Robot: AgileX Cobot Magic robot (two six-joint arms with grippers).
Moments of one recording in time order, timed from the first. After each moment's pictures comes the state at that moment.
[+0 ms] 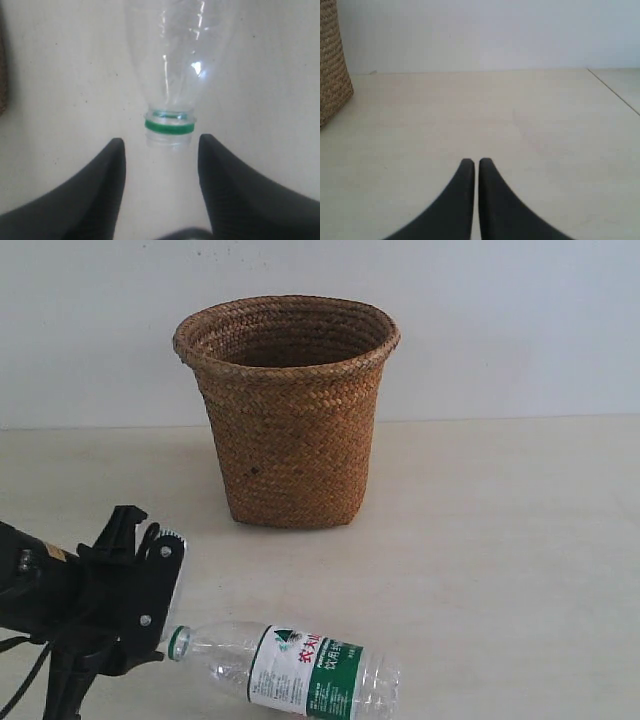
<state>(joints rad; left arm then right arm) -0.44 1.55 -0.64 -0.47 0.27 1.77 0.02 0.00 0.00 -0.18 0.28 0.20</state>
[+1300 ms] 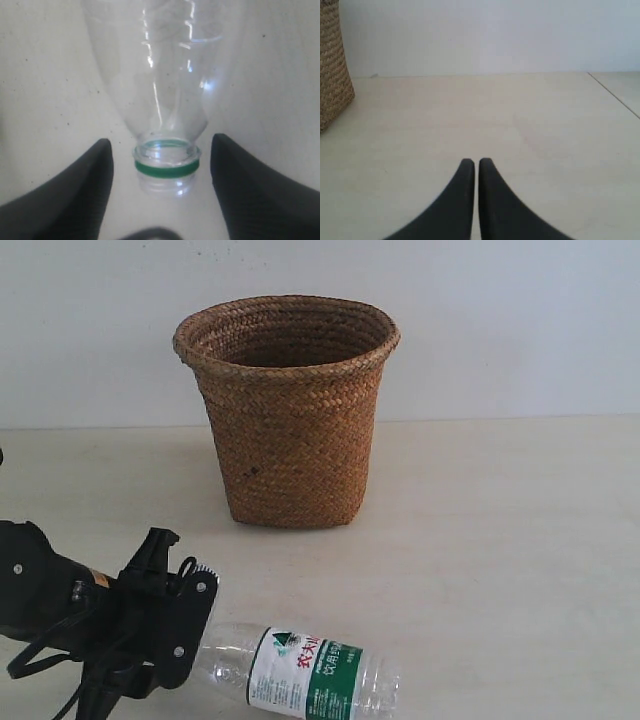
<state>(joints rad) -0.50 1.69 -0.64 -0.45 0.11 1.80 0.02 0.00 0.00 -0.18 0.27 0.20</state>
